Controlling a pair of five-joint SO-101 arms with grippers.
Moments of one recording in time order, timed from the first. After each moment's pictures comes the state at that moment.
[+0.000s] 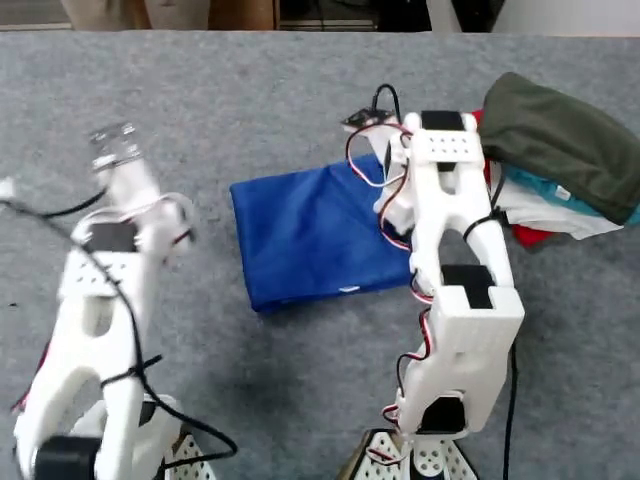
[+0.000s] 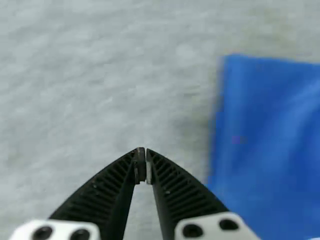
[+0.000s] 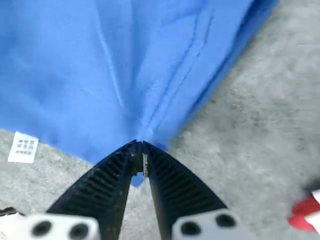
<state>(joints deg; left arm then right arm) 0.2 -27.3 40.2 53.4 11.3 -3.0 26.6 -14.0 91.7 31.4</state>
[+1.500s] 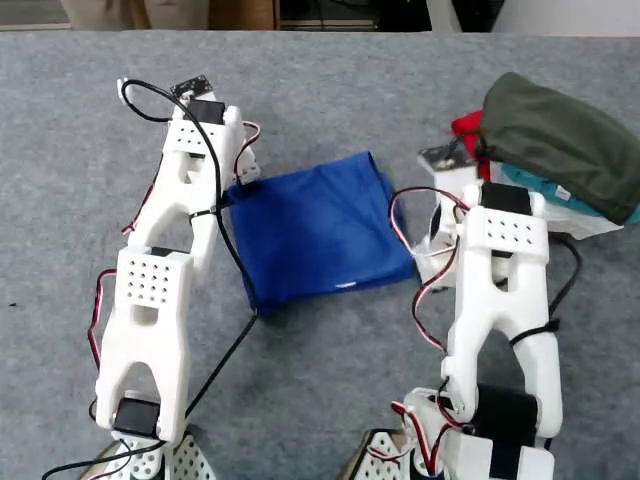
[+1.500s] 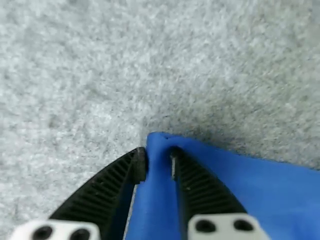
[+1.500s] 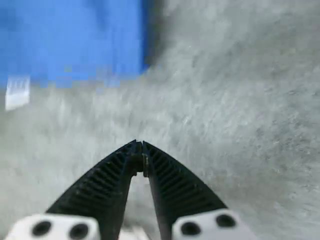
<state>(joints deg) 5.4 53.5 -51.2 87.4 25.3 6.7 -15.2 30.3 82.0 7.8</state>
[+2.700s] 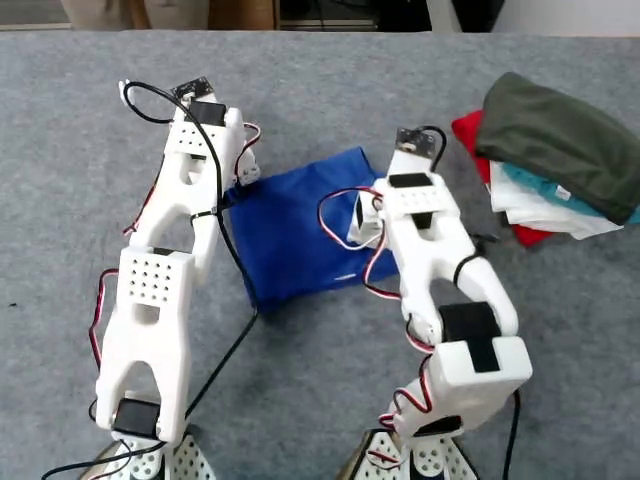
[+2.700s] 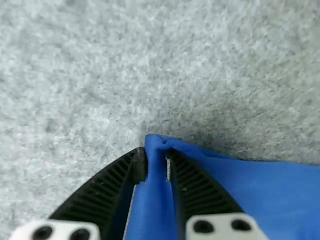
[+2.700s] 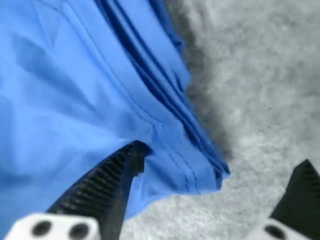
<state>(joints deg) 5.5 56.4 -52.9 87.4 25.3 -10.1 10.2 25.3 57.9 -30.5</state>
